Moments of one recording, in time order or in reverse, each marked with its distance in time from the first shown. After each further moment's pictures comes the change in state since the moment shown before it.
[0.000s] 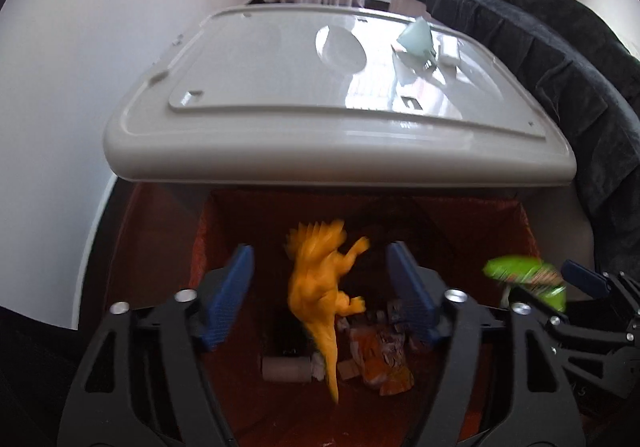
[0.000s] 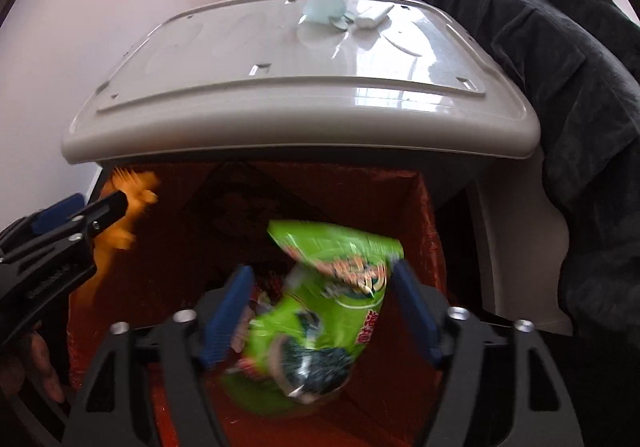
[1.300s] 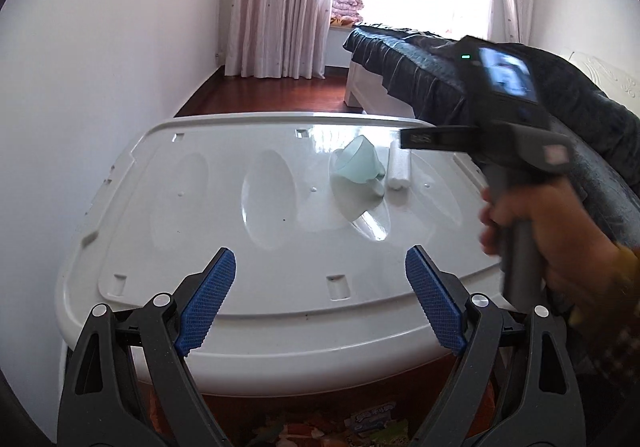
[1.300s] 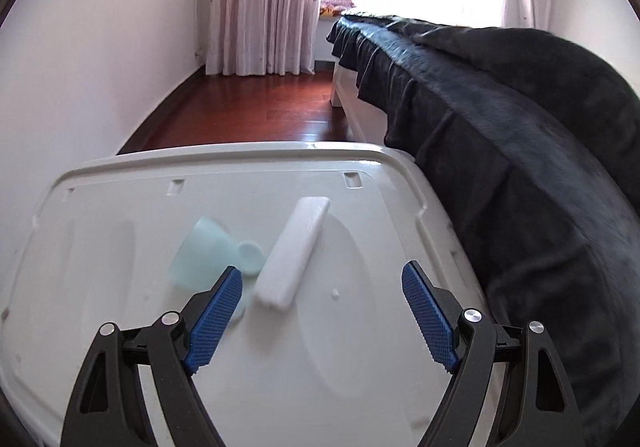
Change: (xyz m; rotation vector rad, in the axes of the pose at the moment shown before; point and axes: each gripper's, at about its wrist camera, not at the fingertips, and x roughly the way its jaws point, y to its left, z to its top) left arm 0.018 -0.061 0.123 0.079 -0.232 -0.115; right arm 0.103 -0.065 0.294 0.059 -0.230 -0.162
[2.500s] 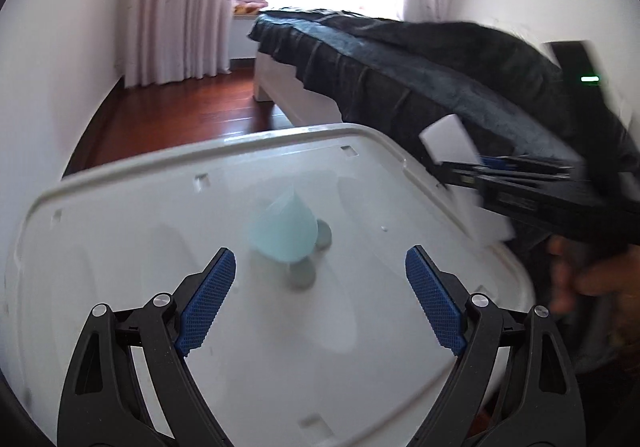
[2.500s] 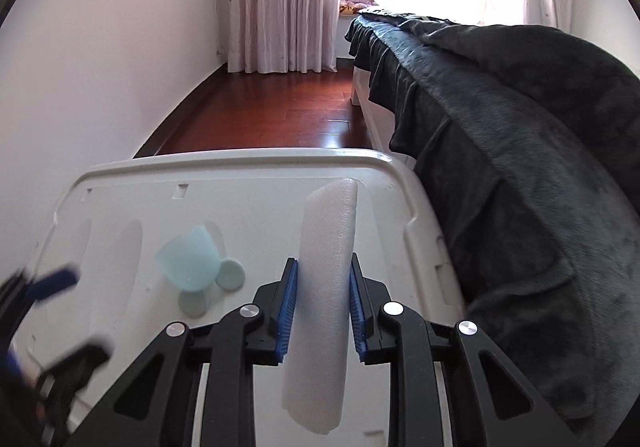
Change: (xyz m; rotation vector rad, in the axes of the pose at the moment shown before) left arm 0.123 -0.017 0.094 0.215 0.065 -0.329; right arm -0.045 -0.057 -0.002 -0.051 -0.015 0.122
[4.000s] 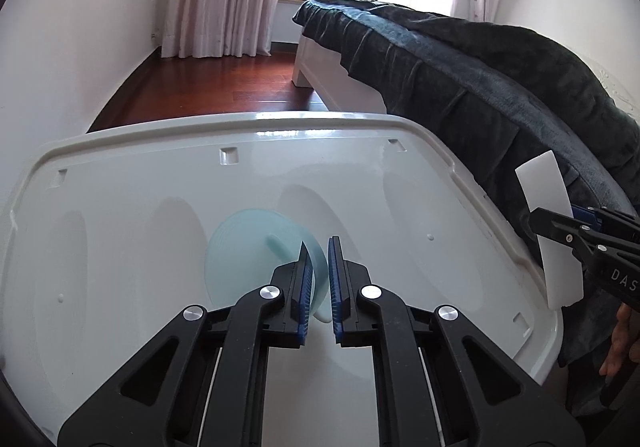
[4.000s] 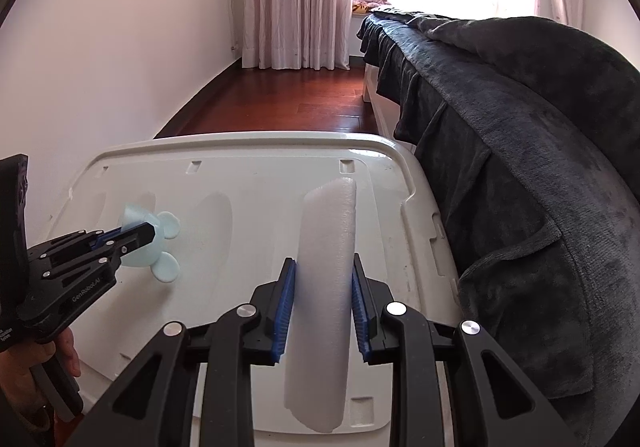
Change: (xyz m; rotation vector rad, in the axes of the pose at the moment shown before) left arm 0.021 0.022 -0.012 -0.179 0.016 0.112; right arm -0.007 -0.006 -0.023 -0.020 0.001 0.045
